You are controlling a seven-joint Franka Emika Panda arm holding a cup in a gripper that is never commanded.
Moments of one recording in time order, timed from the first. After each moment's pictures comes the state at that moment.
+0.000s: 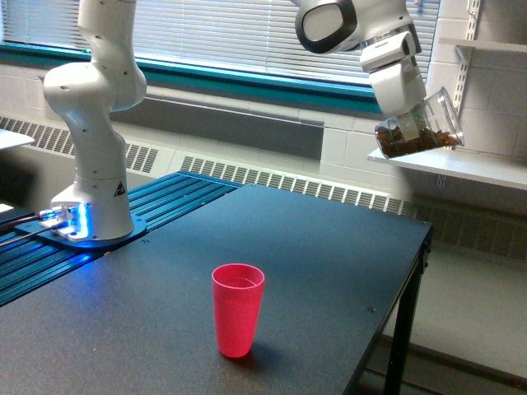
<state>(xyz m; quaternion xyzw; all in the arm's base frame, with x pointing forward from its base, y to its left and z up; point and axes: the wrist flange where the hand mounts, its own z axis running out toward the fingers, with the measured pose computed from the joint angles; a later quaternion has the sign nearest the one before) 0.640 -0.003 0.449 -0.90 0.36 -0.21 0.10</state>
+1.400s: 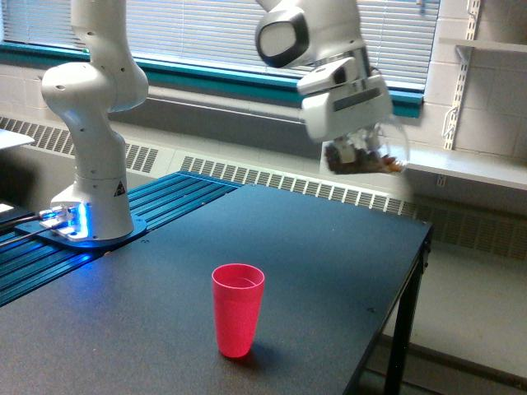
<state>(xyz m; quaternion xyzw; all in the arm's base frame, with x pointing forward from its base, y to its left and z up) 0.566 -0.044 0.404 -0.84 0.51 -0.15 0.10</state>
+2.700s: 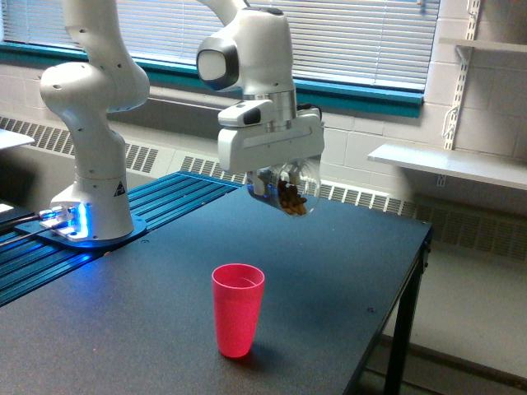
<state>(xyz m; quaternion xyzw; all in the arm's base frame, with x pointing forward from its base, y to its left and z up) 0.464 -0.088 0.339 -0.79 0.60 -0.07 0.06</state>
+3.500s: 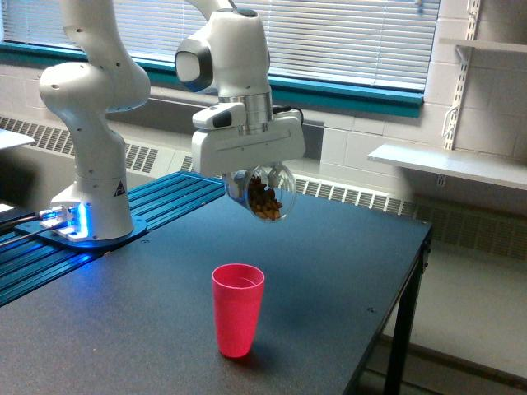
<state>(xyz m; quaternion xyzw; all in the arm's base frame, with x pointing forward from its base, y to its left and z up) 0.434 -0.114 0.333 -0.76 0.64 -0.07 0.07</state>
